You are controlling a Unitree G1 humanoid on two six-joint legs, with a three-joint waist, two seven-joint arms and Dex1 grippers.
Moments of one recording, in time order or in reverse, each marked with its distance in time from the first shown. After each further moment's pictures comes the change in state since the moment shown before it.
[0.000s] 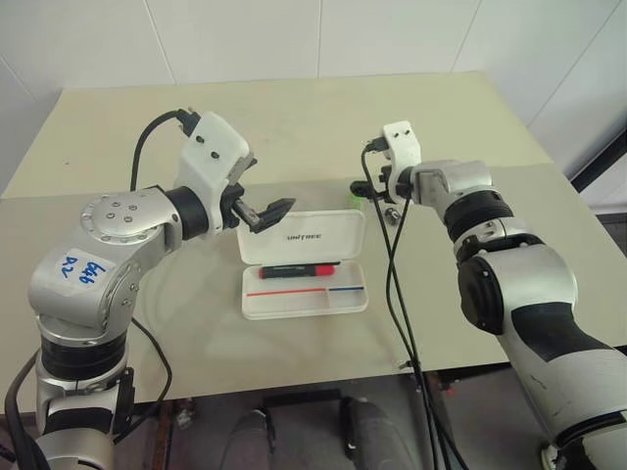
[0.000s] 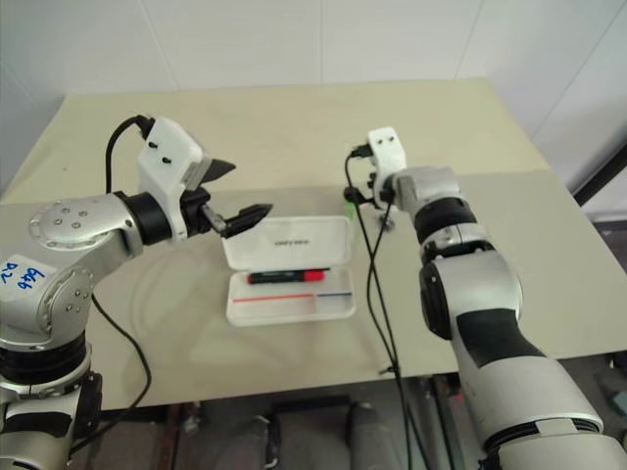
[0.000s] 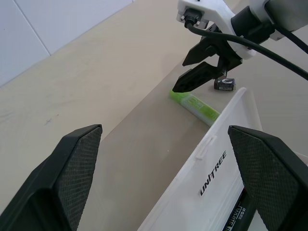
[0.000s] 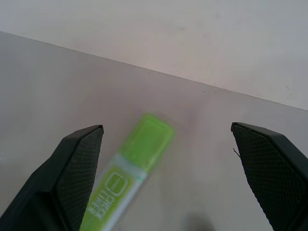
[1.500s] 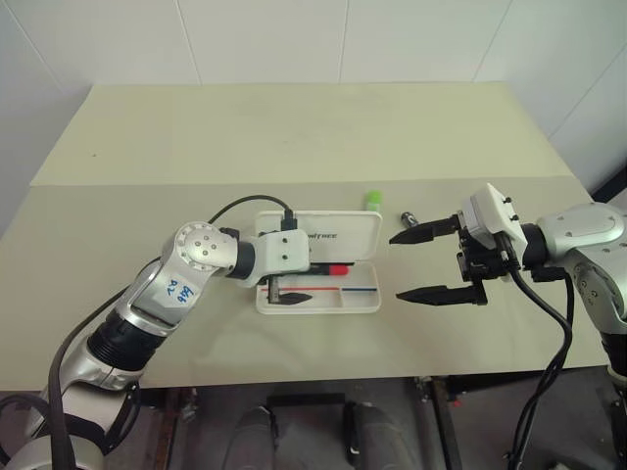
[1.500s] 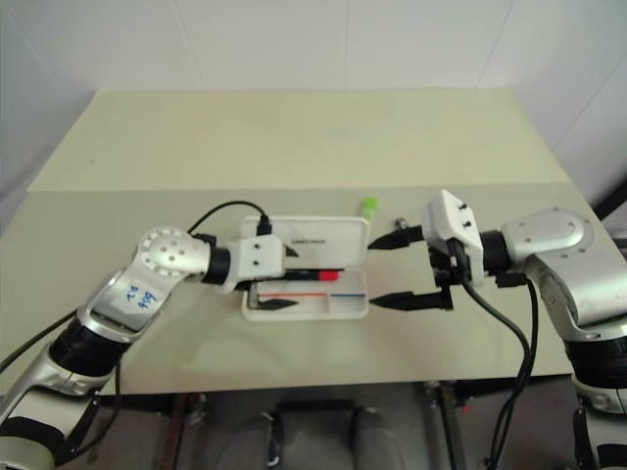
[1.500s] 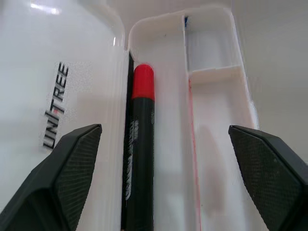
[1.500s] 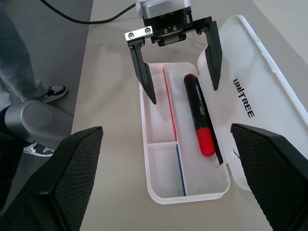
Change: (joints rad) left arm 0.054 0.036 -0.437 0.313 0.335 -0.616 -0.537; right arm 0.867 -0.645 0.028 -1.482 0.512 -0.025 0.889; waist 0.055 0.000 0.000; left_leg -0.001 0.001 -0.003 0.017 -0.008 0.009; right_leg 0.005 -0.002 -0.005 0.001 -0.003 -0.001
